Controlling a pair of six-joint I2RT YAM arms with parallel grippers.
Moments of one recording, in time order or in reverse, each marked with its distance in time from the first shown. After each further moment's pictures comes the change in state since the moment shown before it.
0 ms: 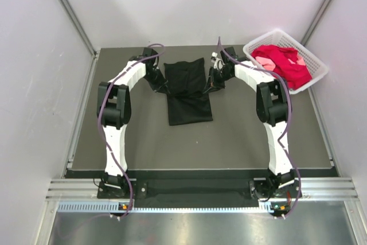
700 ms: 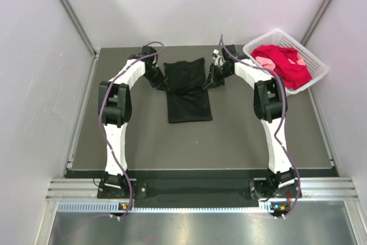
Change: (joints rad) left arm 0.014 0.051 0.072 -0.005 0.018 -0.002; right arm -0.030 0.107 0.138 -0.005 -0.030 0.036
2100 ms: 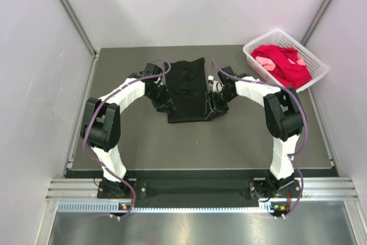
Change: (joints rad) left arm -0.137 -0.431 -0.549 0.133 -0.001 -0.023; right arm 0.135 -0.399 -0.587 -0.029 0.059 -0.128
